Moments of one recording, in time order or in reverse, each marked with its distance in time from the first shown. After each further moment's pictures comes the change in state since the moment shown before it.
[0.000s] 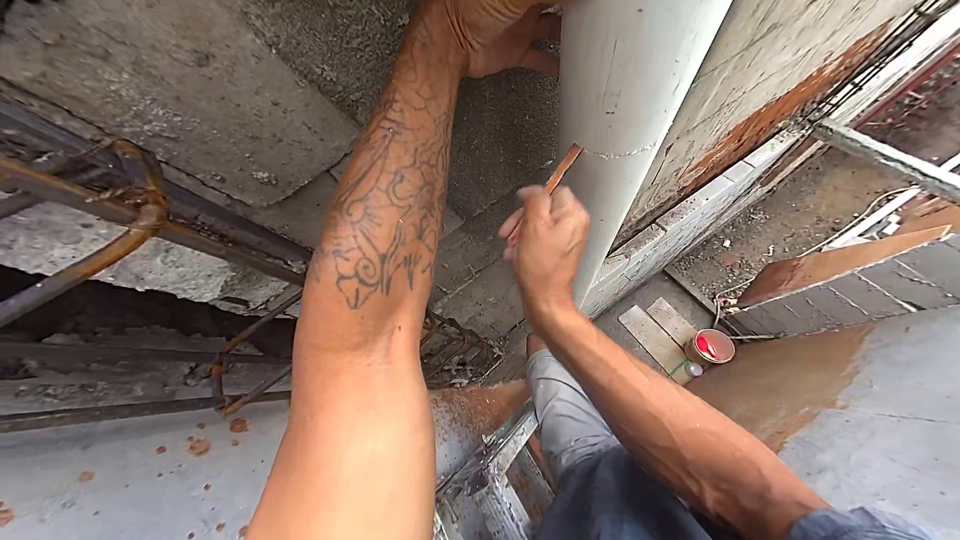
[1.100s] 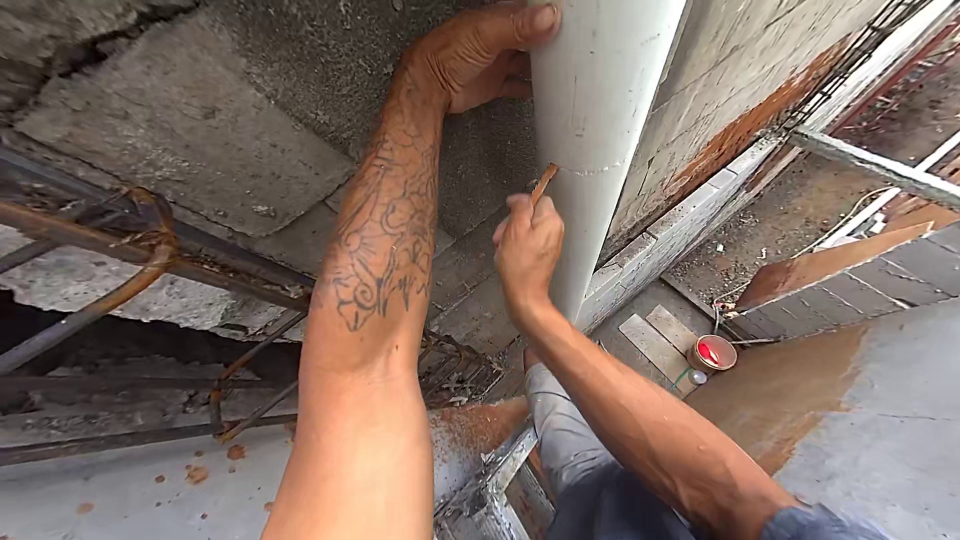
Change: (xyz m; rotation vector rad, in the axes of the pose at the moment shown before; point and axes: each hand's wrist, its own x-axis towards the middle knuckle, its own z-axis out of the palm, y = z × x) left_hand -0.003 0.000 0.002 0.065 -0.047 -0.017; right_hand 0.023 -0.003 0.010 -0.016 0.115 -0.014
